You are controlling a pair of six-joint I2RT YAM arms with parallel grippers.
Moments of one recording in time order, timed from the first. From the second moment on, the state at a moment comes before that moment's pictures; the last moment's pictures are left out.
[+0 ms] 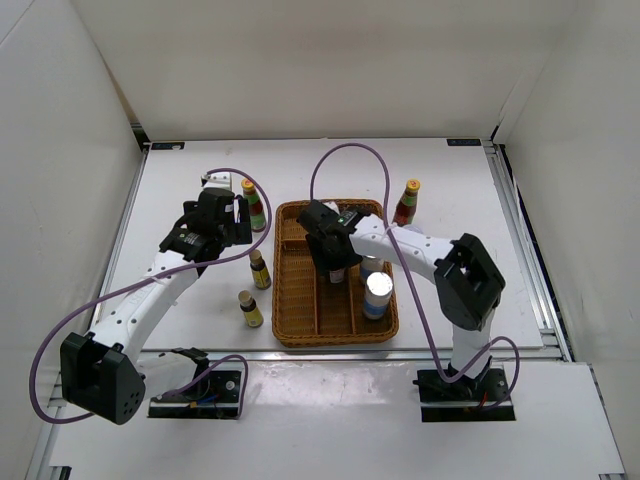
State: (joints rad) left arm -0.37 1.17 0.97 -0.52 -0.40 -0.24; right arm 0.92 1.88 1.49 -0.87 0.25 0.49
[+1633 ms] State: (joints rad) left arm -0.37 1.19 0.97 -0.52 -0.40 -0.24; right arm 0.30 1.71 1.26 -0.74 0.10 0.38
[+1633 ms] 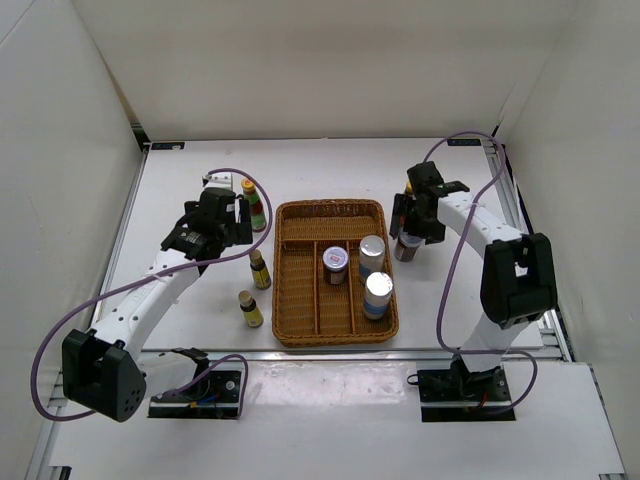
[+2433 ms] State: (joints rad) left arm -0.37 1.19 0.97 -0.52 -0.40 -0.24; right arm 0.47 1.23 1.53 -1.00 0.17 0.30
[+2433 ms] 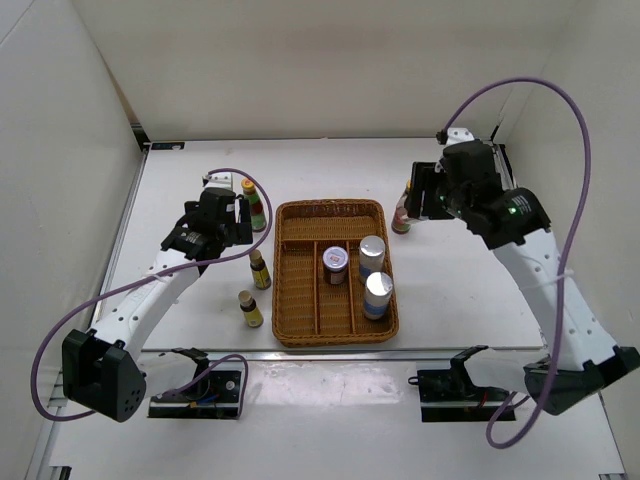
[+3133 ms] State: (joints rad) left arm -0.37 1.19 0.97 -0.52 -0.40 -0.24; right arm 1.08 1.48 1.37 -0.95 0.10 0.40
